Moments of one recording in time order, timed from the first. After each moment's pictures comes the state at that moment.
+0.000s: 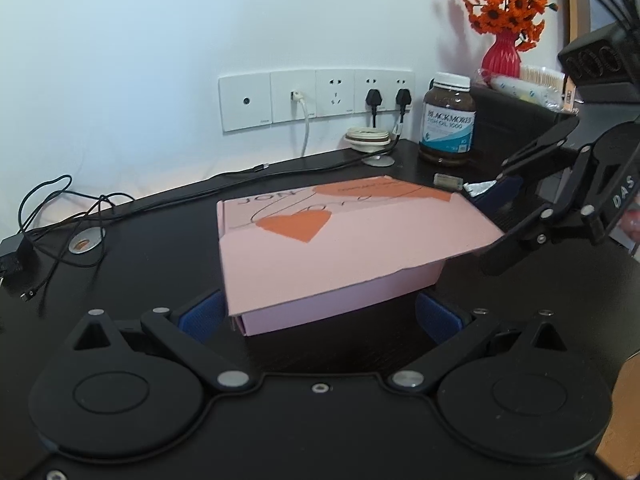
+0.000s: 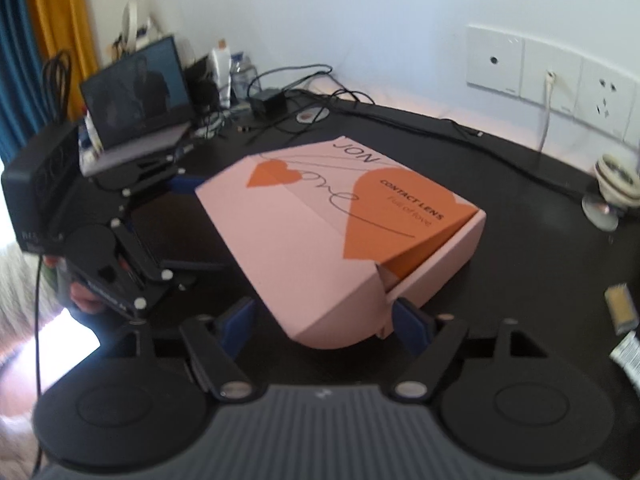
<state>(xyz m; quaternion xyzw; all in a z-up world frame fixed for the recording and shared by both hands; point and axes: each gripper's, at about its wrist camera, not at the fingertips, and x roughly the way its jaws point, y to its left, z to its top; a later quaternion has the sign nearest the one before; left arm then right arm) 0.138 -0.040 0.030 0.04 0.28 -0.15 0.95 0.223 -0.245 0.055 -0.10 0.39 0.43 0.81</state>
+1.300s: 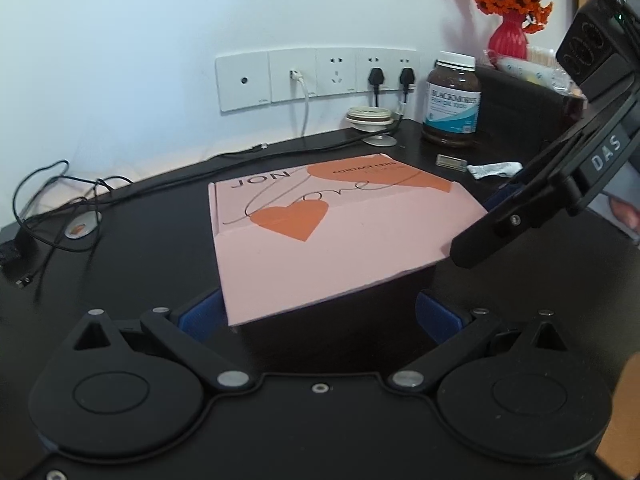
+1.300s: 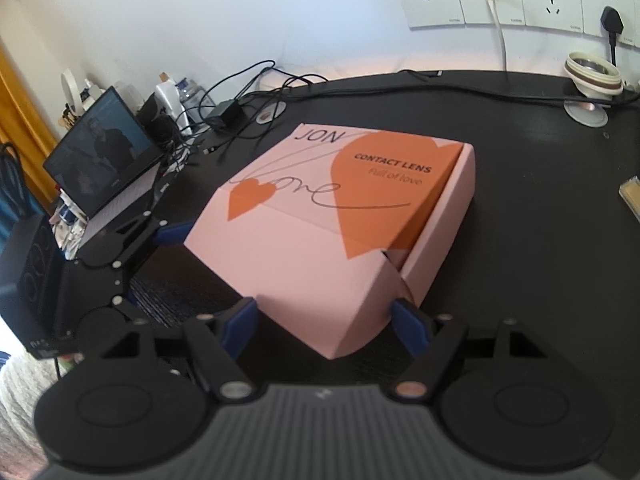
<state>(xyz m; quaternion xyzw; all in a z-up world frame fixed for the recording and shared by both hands) 0.142 -0.048 0.027 0.05 0.31 -0.16 0.94 0.235 -0.240 0.043 0.02 0.46 0.37 0.81</state>
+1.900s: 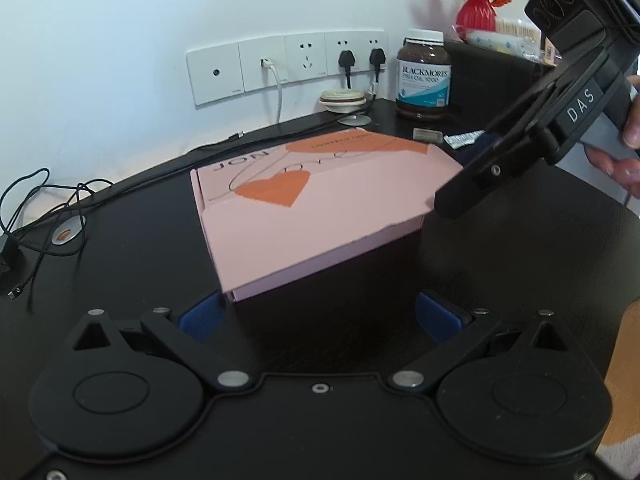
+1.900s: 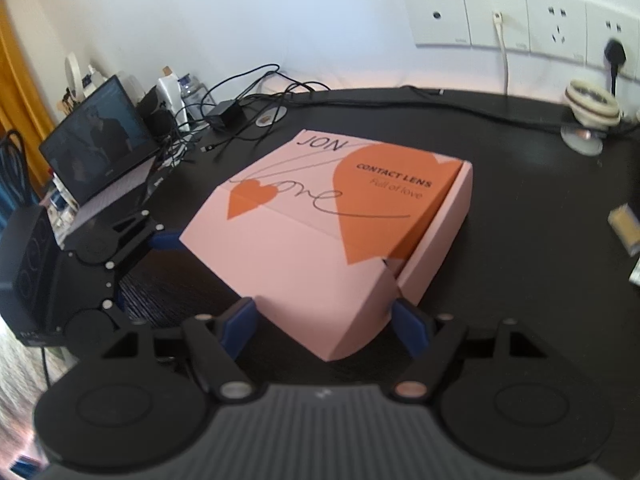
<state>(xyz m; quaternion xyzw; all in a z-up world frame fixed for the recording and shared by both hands) 0.131 -0.048 0.016 0.09 0.31 -0.18 0.93 0.228 -0.237 0.048 -0.02 0.43 0.37 0.82</state>
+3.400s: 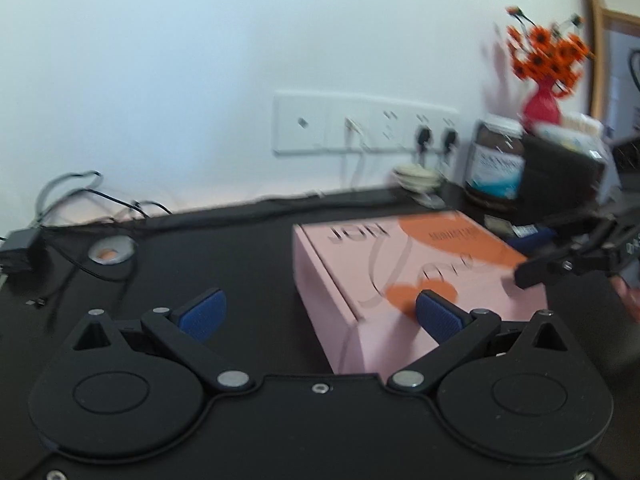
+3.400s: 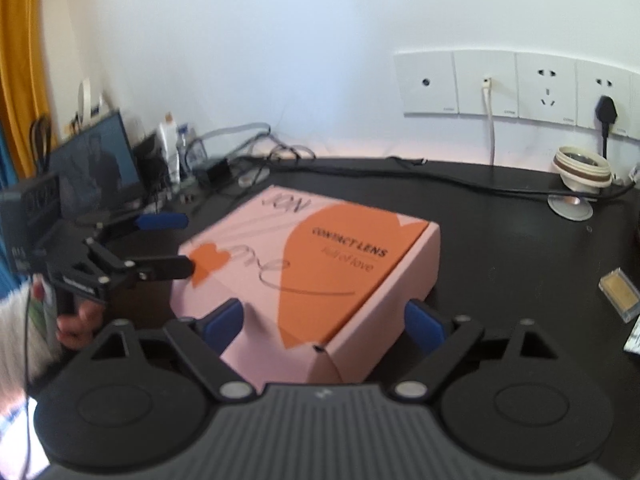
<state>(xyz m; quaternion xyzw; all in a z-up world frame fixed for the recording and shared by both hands) 0.177 0.016 0.013 -0.01 0.21 -0.11 0.97 0.250 -0.256 0.018 0.00 0.30 0.37 0.88</state>
